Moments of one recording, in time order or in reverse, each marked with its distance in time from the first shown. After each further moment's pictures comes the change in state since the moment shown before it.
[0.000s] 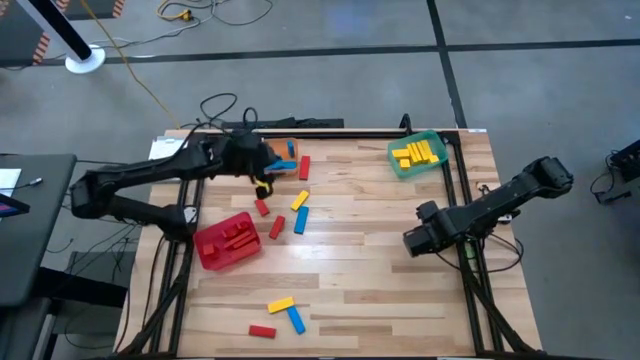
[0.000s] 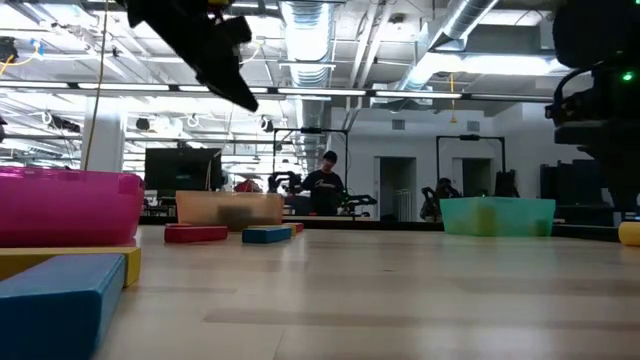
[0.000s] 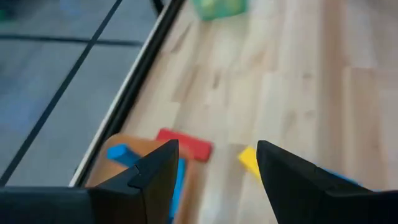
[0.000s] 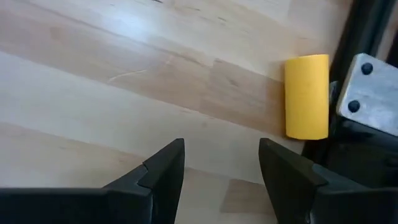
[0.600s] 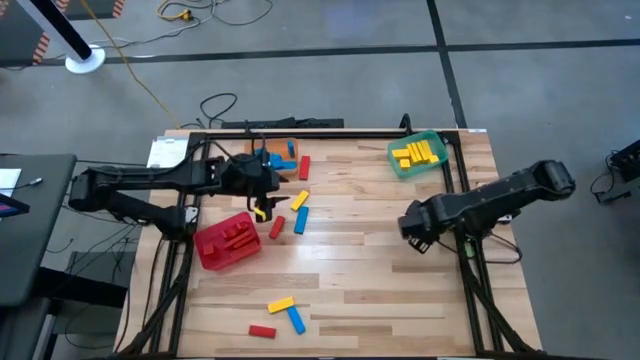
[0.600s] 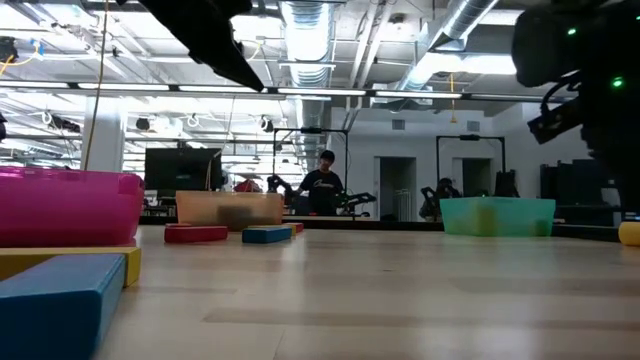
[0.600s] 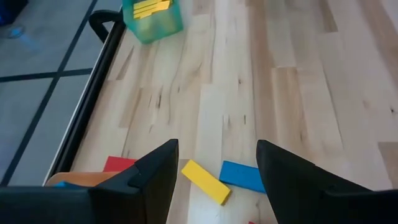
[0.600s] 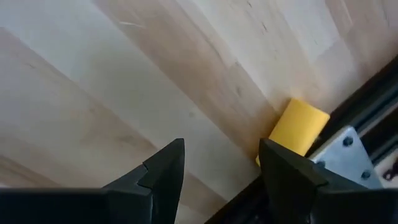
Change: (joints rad) left arm -0.261 -0.019 0.000 -0.005 -0.070 -0.023; right arm -0.187 0.001 0.005 -0.012 -0.097 -0.712
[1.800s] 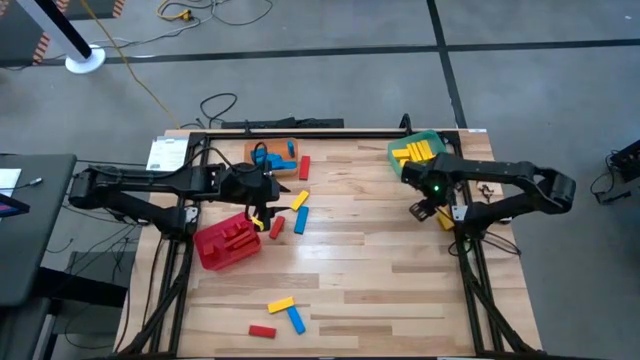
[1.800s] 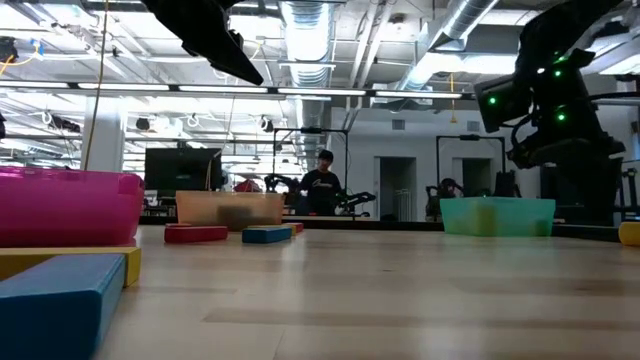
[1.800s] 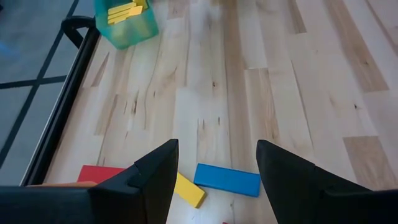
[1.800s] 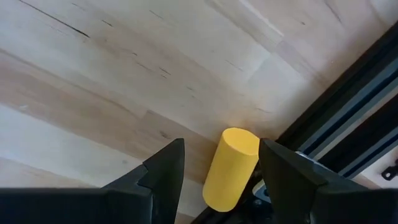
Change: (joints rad) left arm -0.085 0.000 -0.001 -0.007 0.002 -0.030; right arm -0.690 -0.001 -0.027 0.025 -0.076 -0.468
